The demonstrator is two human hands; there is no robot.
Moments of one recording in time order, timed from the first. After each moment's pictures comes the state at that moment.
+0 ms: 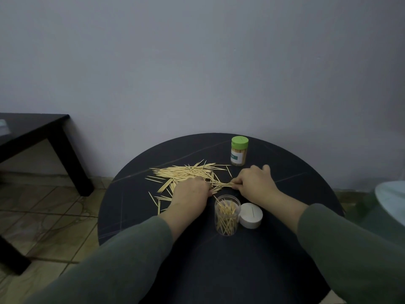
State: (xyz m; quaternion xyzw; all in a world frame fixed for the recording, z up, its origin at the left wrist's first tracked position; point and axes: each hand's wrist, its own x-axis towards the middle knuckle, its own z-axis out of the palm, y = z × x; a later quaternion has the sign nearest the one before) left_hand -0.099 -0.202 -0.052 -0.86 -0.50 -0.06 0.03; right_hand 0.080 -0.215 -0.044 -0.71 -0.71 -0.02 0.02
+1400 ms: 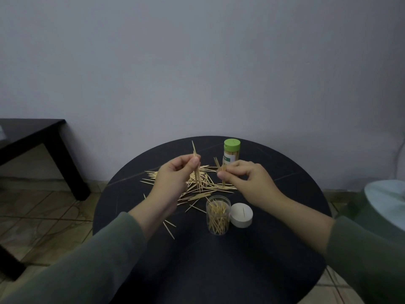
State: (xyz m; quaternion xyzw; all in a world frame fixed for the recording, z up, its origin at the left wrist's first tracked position) left_hand -0.114 -0.233 -0.004 -0.54 -0.42 -0.51 -0.52; right_hand 0.070 -0.276 -0.008 -0.55 -0.67 0.23 0.44
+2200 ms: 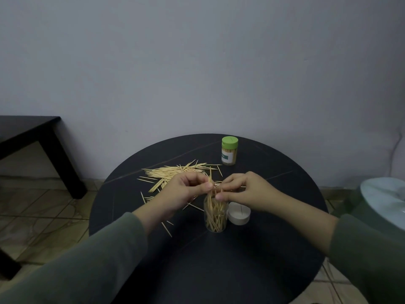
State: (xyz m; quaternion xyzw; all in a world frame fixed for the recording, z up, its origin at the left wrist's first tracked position) left_hand -0.115 -0.230 -0.026 -0.67 -0.30 -0.34 -0.58; right_hand 0.081 -0.279 -0.012 -0.56 -0.70 0.33 0.28
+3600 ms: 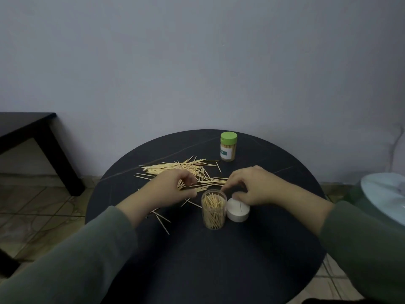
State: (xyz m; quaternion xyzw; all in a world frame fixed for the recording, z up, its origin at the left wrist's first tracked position) left_hand -0.136 -0.202 -0.026 -0.86 -0.46 -0.11 -0.21; right_hand 0.096 -0.266 -0.004 -0.62 -0.77 0.14 0.02
